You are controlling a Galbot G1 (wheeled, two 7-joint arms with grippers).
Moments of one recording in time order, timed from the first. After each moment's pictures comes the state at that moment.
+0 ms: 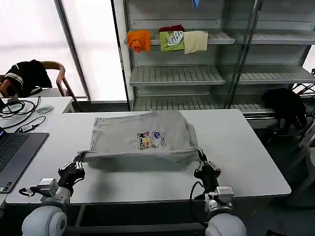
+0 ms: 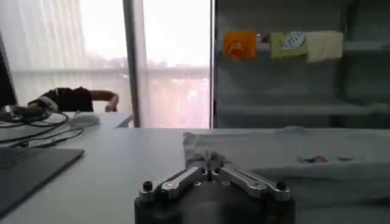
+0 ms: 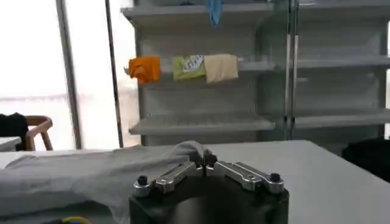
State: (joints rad) left arm 1.28 -1.27 -0.70 -2.01 -0.34 0.47 -0.04; right arm -1.13 1.36 0.24 1.98 0.17 -0.30 0.27
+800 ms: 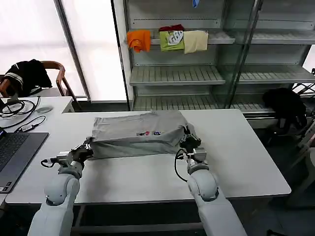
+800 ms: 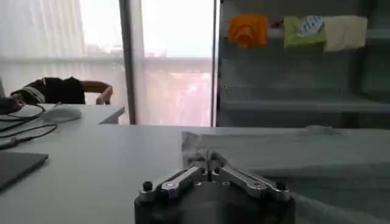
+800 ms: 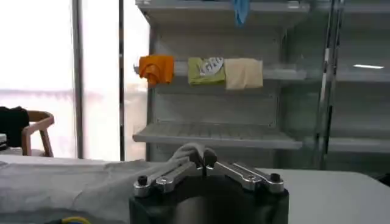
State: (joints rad) left arm 0.94 -1.25 -0.58 -1.62 -0.33 0.45 -0.03; right arm -0.78 1.50 0.22 1.54 0.11 -0.30 0.19
